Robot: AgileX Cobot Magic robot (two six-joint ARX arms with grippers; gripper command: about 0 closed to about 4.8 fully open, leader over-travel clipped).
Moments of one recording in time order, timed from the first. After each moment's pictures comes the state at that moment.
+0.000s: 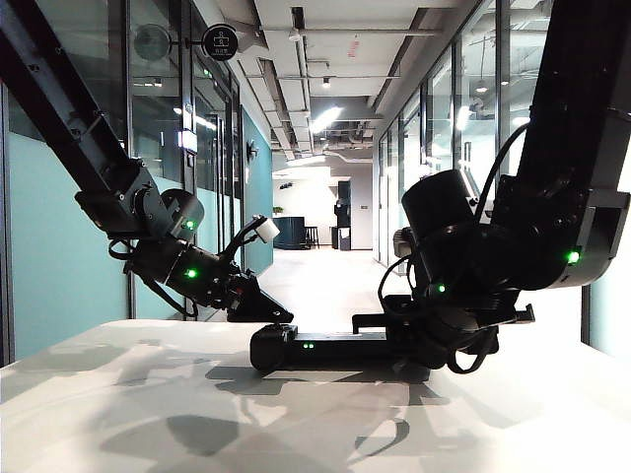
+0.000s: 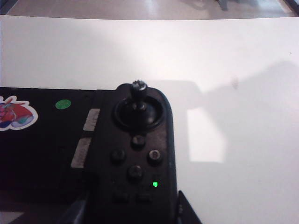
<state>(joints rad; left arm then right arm) -0.21 2.47 1.76 -0.11 0.92 0.84 0.52 2.18 0.90 0.82 0.47 0.22</state>
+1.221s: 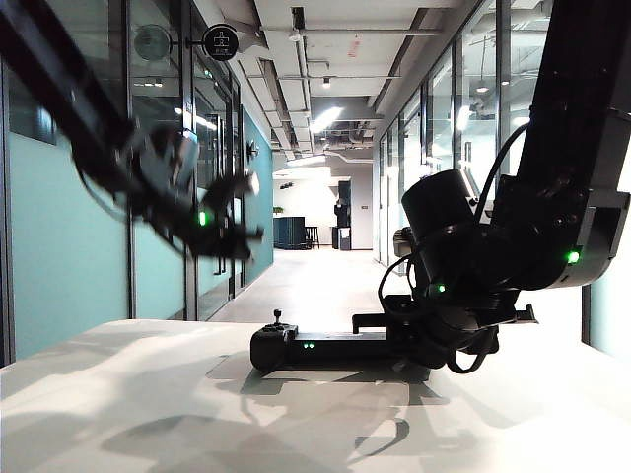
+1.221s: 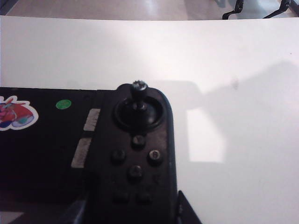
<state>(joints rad) -0.21 2.34 1.76 0.15 0.31 0.23 0.52 2.18 0.90 0.82 0.47 0.22</state>
